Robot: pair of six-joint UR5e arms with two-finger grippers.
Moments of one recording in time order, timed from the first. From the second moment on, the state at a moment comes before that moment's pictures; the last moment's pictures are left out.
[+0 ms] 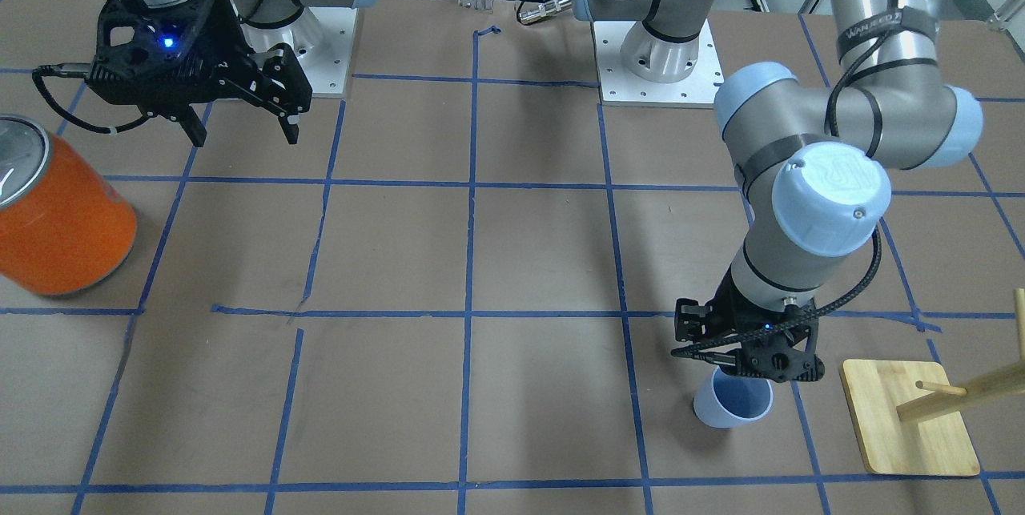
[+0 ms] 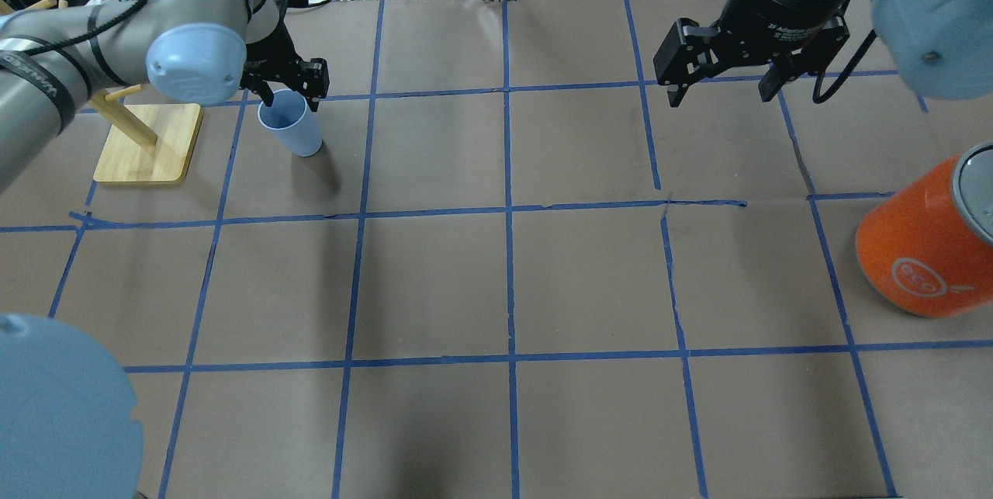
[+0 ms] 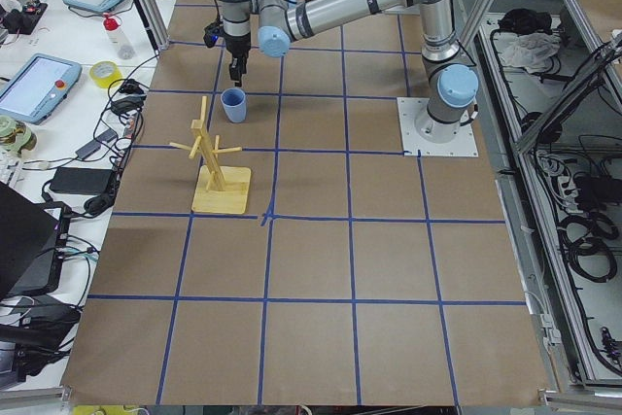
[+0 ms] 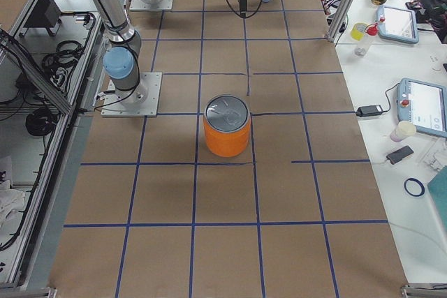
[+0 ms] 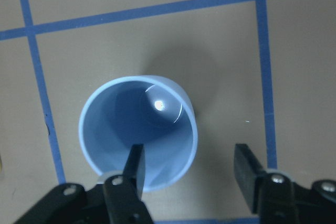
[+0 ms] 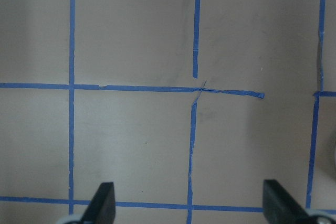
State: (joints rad) left arm -1.53 -1.94 -1.48 -1.22 1.67 0.16; right arm 1.59 -1.60 1.57 -1.64 -1.54 -0.01
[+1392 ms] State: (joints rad) left arm -1.58 -1.61 -1.42 -1.60 1.63 0.14; right arm 1.59 -1.60 1.57 -1.64 -1.54 -0.01
